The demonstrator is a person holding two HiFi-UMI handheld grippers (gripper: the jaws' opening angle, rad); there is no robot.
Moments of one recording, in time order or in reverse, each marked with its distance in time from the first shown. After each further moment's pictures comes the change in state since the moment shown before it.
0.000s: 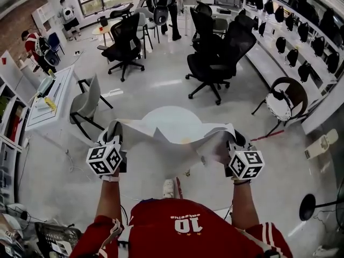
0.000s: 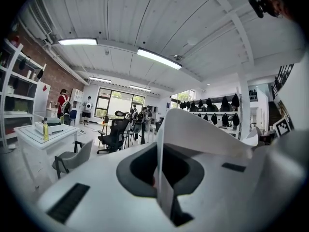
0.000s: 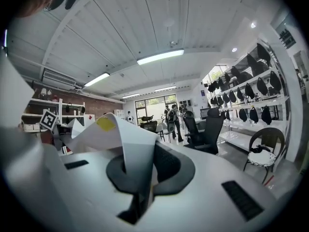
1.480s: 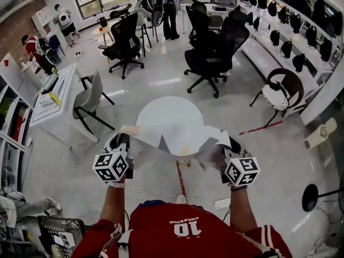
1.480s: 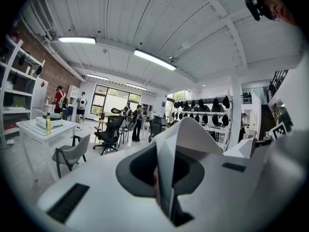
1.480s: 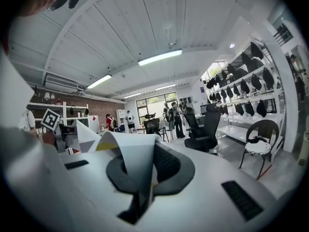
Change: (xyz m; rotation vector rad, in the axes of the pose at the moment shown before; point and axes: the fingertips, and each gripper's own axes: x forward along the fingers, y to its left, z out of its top) left arm -0.107 -0.062 -0.027 -0.016 0.017 -0.063; right arm -0.116 0.048 -0.040 0.037 0.019 0.013
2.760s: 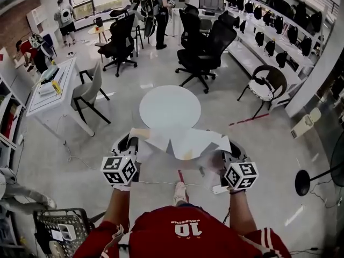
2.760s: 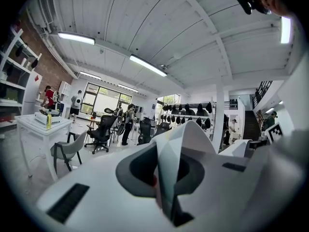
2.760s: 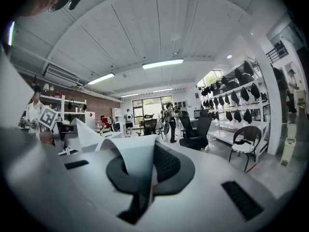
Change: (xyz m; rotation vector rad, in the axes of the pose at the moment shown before) left arm -0.192 -0.009 -0.033 -0.018 -0.028 -0.146; right arm -0.166 0.149 -0.044 -0.057 -0.020 -0.101
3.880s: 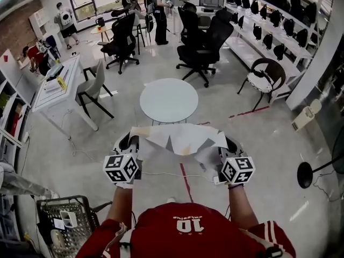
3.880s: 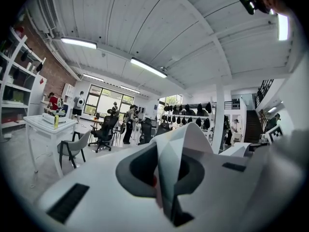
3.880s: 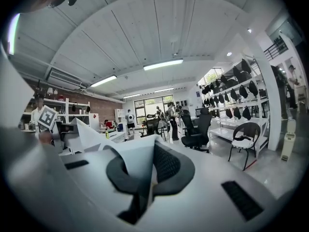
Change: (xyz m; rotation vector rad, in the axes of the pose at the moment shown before) left arm -0.069 -0.060 -0.011 0.000 -0.008 0.042; right arm -0.077 0.004 -0.016 0.021 0.005 0.033
